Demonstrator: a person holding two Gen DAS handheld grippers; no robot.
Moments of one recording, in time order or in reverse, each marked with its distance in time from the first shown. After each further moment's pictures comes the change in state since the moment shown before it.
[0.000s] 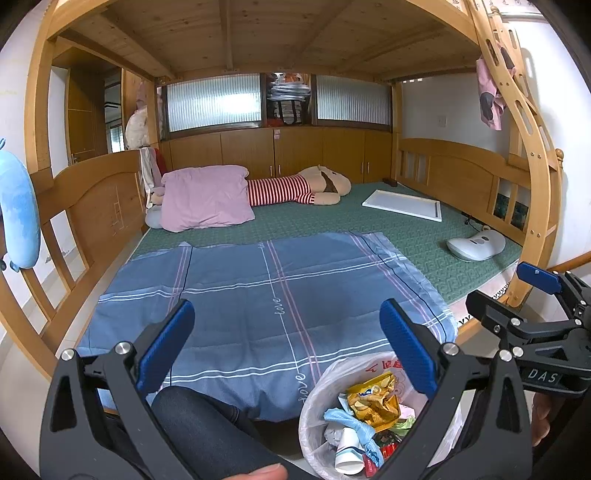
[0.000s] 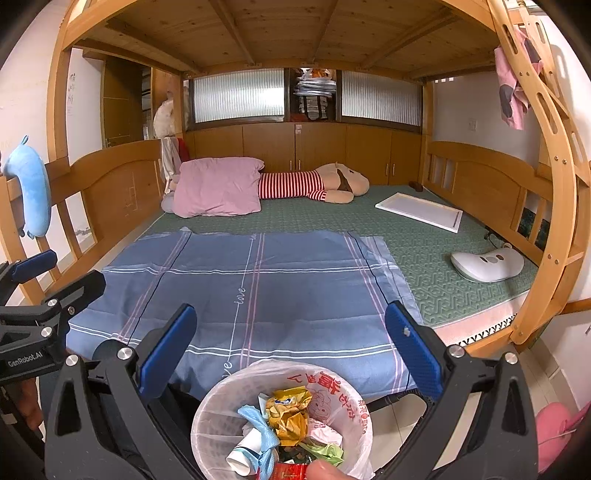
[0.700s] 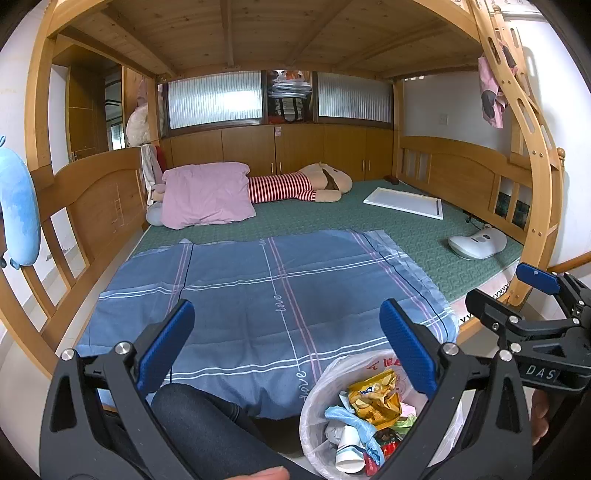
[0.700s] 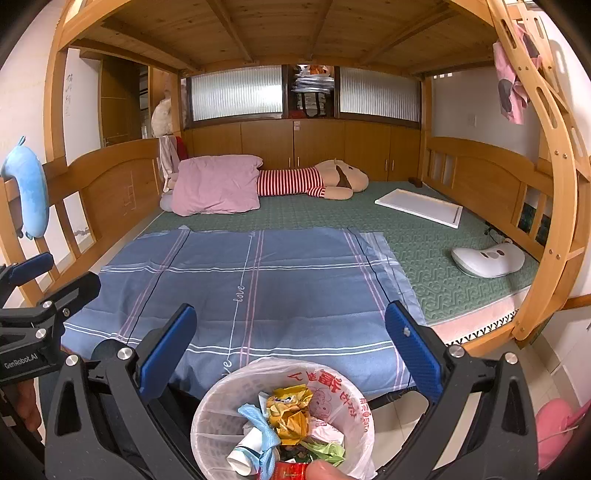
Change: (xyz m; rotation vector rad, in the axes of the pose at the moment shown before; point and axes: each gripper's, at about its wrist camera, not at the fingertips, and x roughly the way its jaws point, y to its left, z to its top) left arm 0.001 0.001 -0.004 -0.002 0.008 0.004; right arm 0.005 -0.002 -0.001 0.010 0.014 0.000
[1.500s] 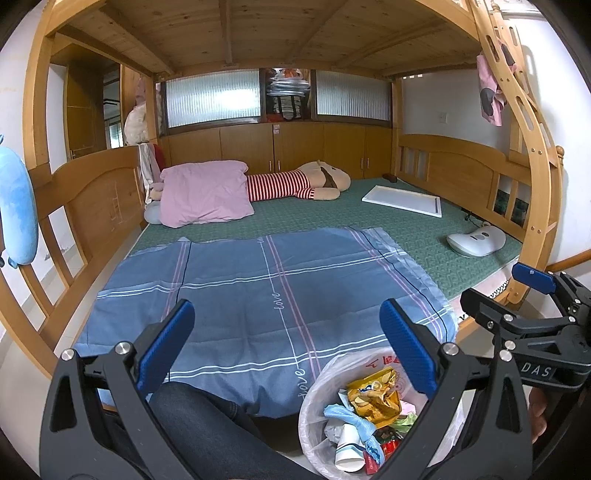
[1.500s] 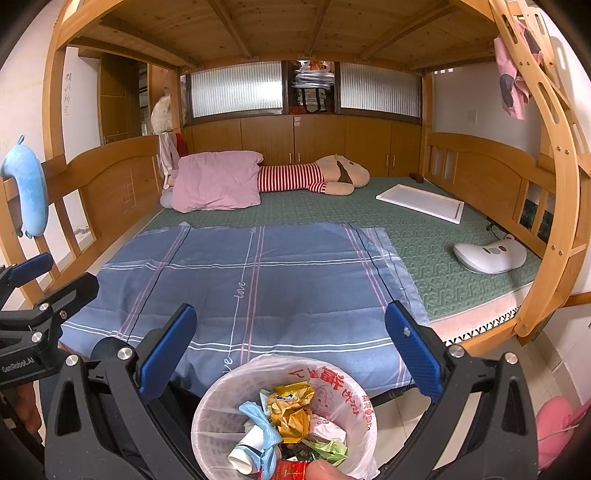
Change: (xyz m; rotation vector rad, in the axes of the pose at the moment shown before) left arm 0.003 -0.007 -0.005 0.005 0.007 -0.001; right arm 0.006 0.002 -0.005 0.008 0.011 -0.001
